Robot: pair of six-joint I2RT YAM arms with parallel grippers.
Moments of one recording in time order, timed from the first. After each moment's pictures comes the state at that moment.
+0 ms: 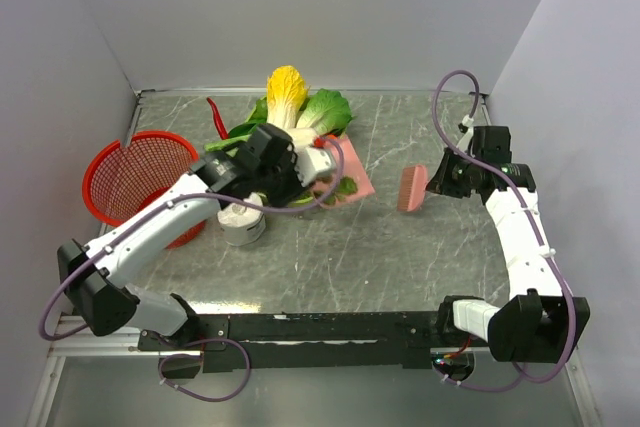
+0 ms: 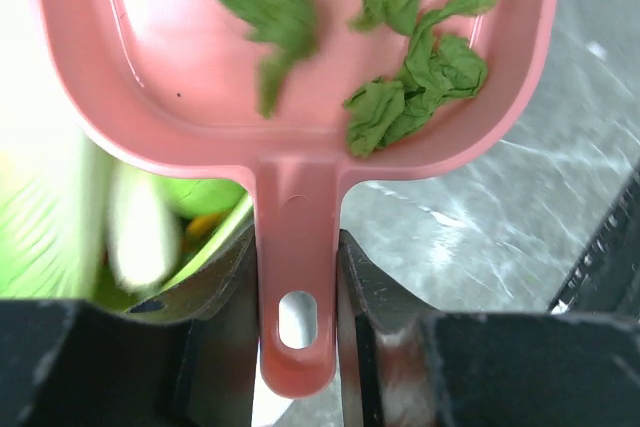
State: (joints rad) left arm -0.79 1.39 1.38 -0.81 0.13 0.40; right arm -0.06 1.17 1.11 -0.83 -0.28 0.23
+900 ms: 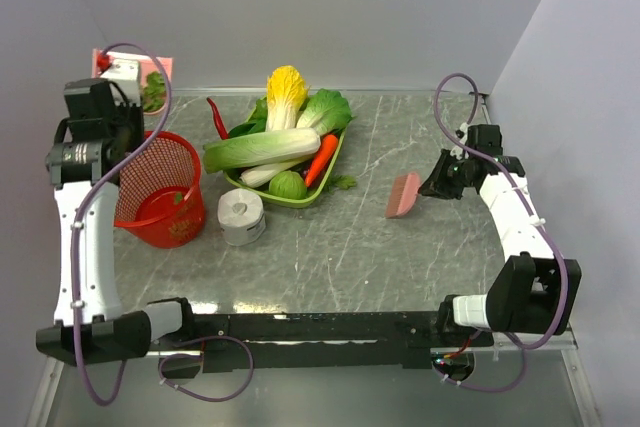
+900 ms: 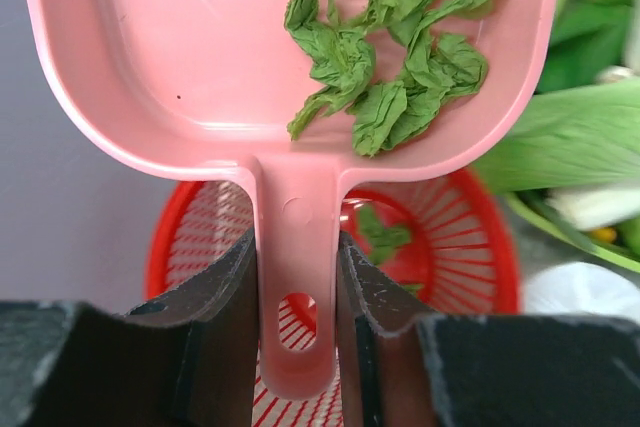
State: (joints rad) left arm 0.09 1.22 1.59 -0.89 -0.09 0.18; right arm -0.09 1.31 1.07 -0.78 -0.36 0.36
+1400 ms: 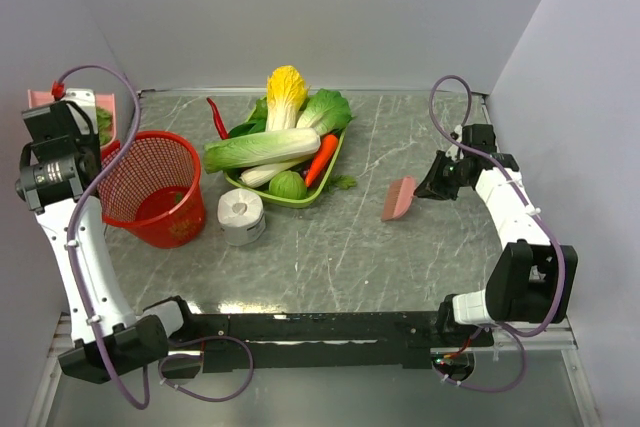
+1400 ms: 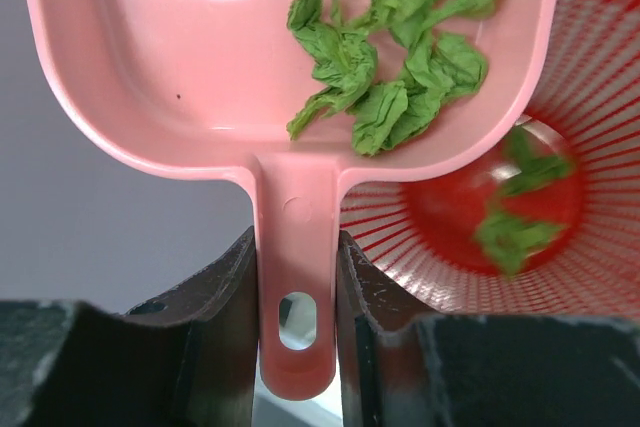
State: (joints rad) left arm 0.36 1.13 1.55 -1.03 -0.20 0.28; right arm -0.08 1.37 1.07 -0.77 -0.38 0.37
